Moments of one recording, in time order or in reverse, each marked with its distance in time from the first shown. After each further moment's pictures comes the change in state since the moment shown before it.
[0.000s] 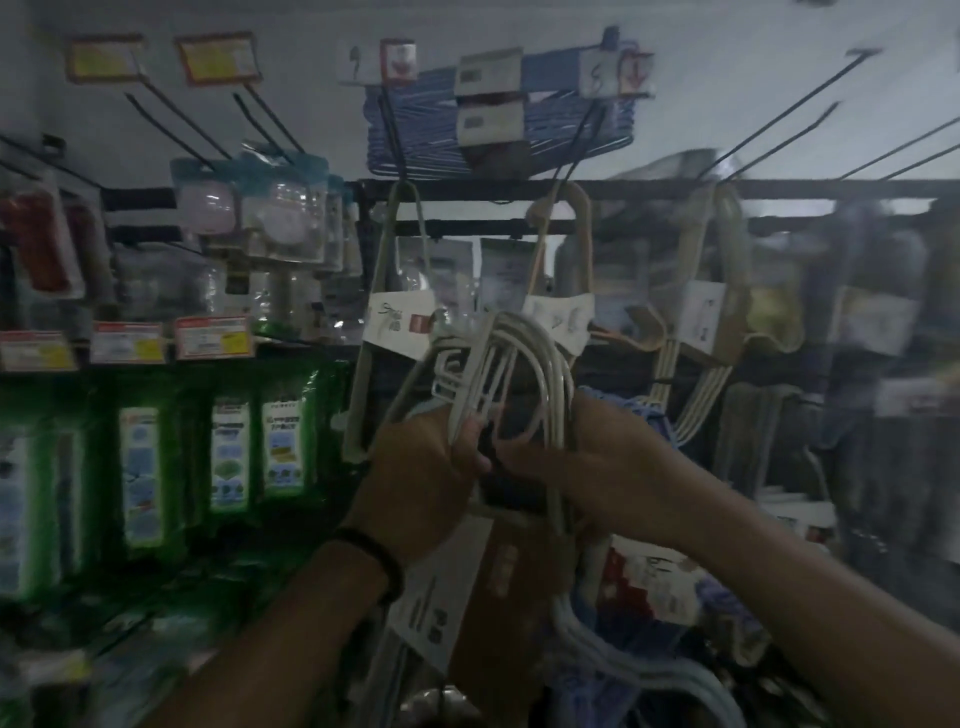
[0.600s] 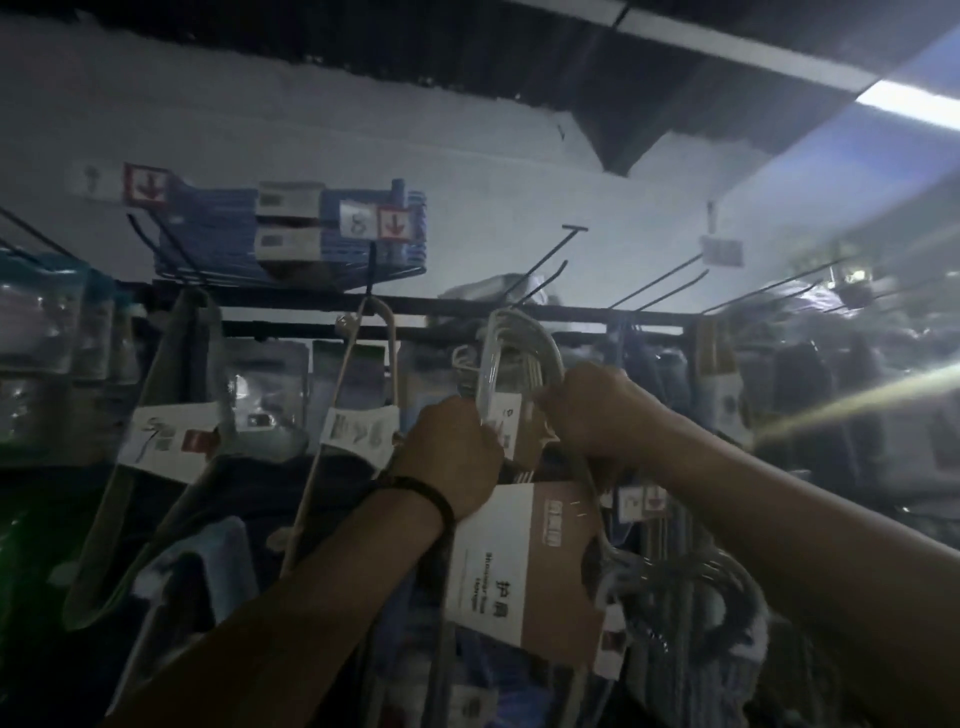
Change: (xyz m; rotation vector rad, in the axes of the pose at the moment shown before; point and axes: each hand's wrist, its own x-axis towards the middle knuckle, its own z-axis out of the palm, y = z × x) left_hand 0.125 0.193 0.136 -0.021 -0.145 0.055; right_hand 0.001 0.069 -0.226 -0.637 0.355 0.421
